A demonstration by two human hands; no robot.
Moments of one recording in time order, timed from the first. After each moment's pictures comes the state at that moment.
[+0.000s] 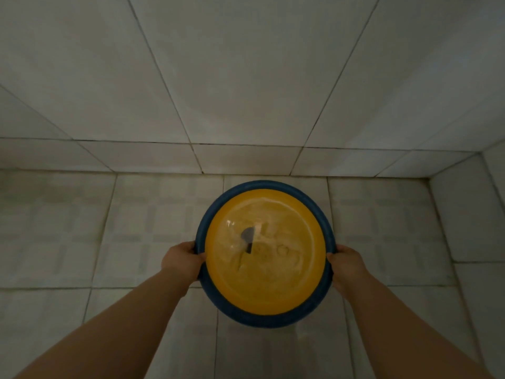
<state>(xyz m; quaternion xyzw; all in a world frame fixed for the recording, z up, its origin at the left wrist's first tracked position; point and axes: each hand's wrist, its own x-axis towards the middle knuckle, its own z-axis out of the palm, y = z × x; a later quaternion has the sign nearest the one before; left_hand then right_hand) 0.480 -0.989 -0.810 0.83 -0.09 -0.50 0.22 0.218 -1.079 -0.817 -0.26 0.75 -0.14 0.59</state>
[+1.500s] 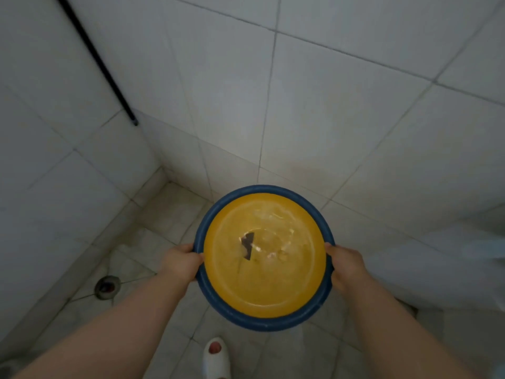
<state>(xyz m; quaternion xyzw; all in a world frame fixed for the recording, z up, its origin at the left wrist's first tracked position) 0.653 -0.796 -0.233 0.80 0.11 -0.40 0.44 0.469 -1.001 -0.229 -0.40 0.65 -0.08 0.64</state>
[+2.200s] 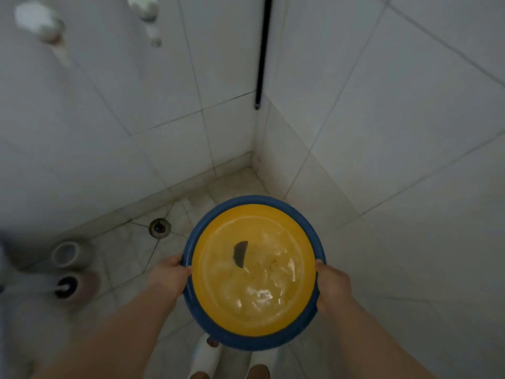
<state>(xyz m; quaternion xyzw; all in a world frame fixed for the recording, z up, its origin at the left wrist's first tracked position) 0.705 -0.674 -0.260 0.74 0.36 -0.28 0.49 0.649 -0.931 -0.260 -0.55 0.58 0.10 0.59</state>
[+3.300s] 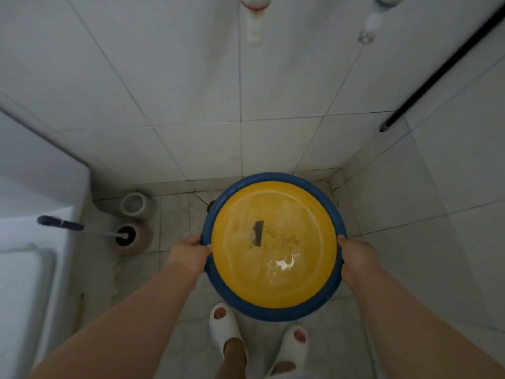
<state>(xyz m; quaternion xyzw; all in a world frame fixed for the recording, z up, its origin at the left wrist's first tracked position) 0.791 -0.526 -0.314 0.62 0.51 -0.18 0.57 0.856 -0.791 -0.300 -0.68 0.45 0.21 0.54</state>
